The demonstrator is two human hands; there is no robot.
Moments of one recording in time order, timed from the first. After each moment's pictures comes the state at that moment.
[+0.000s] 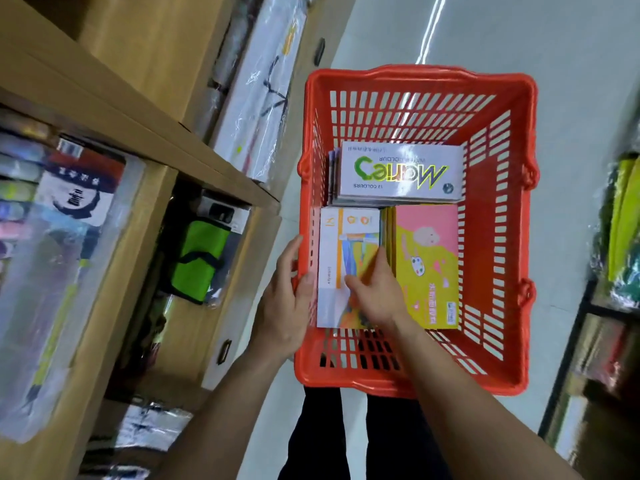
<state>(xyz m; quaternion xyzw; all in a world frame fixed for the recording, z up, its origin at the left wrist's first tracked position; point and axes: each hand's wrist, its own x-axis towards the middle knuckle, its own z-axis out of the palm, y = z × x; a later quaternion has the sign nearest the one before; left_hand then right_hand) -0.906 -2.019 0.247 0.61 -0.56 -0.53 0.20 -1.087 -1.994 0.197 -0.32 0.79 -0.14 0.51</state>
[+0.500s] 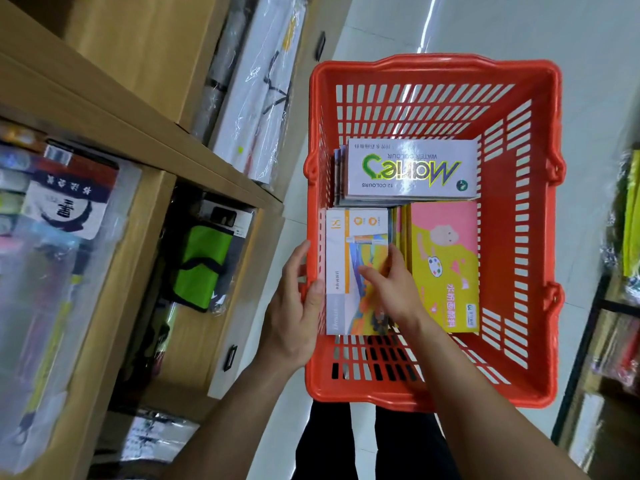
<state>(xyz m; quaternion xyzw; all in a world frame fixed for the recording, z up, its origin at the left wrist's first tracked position) -0.900 -2.016 0.232 0.58 -0.57 -0.54 0.23 -1.092 -2.000 0.176 -0.22 0.77 -0.25 0.54</state>
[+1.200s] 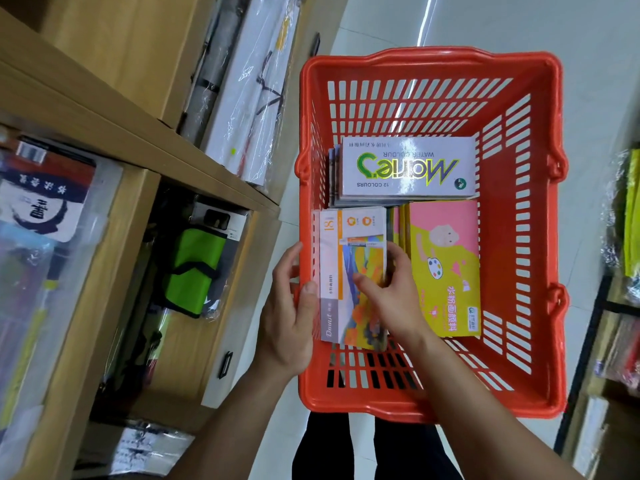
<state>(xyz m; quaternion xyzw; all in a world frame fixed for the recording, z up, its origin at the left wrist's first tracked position) -0.906 -2.013 0.218 0.57 -0.54 -0.55 0.30 -1.088 -1.991 0.182 -0.23 0.76 -0.32 0.52</state>
